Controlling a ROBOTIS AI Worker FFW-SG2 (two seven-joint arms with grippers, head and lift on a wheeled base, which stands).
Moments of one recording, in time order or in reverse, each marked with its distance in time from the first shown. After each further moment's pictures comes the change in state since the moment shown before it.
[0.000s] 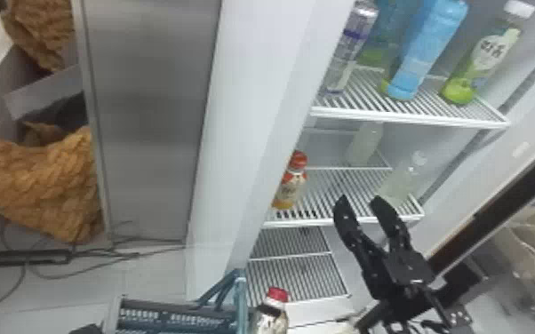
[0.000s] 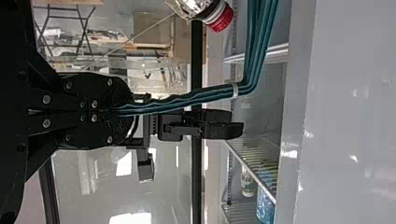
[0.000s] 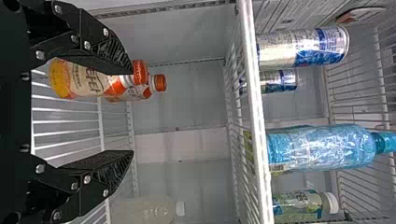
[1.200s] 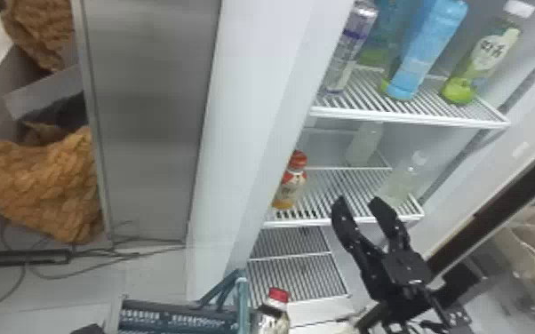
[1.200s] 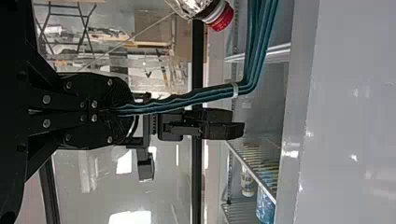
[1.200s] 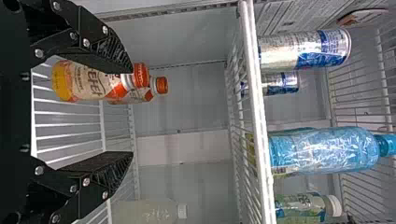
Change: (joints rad) left arm -0.005 0.002 -0.007 0.008 0.009 -0.002 -0.001; right arm 0.005 -0.005 0.006 -0.006 -0.004 0.006 0.001
